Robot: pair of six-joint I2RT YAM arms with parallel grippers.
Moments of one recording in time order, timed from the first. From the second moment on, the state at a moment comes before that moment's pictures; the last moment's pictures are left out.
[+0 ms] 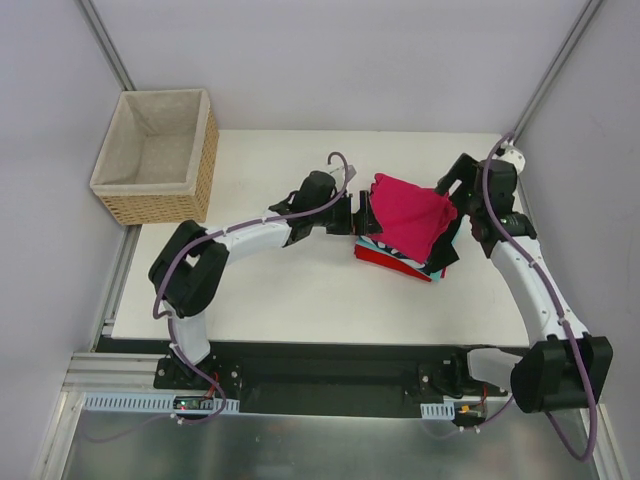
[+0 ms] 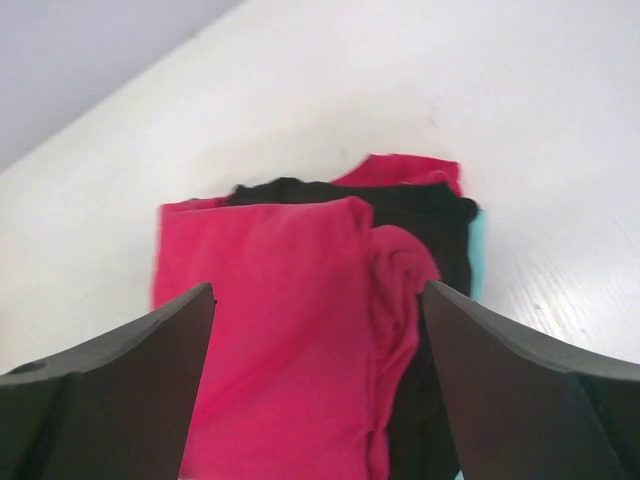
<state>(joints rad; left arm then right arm) -0.71 1.84 1.24 0.07 0.38 -0.67 0.11 1.21 1.02 -0.32 0.21 0.53</state>
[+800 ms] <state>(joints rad) -0.56 1.64 1.14 0.03 0.24 -0.65 0.32 1.25 0.94 -0.25 0.03 0.65</state>
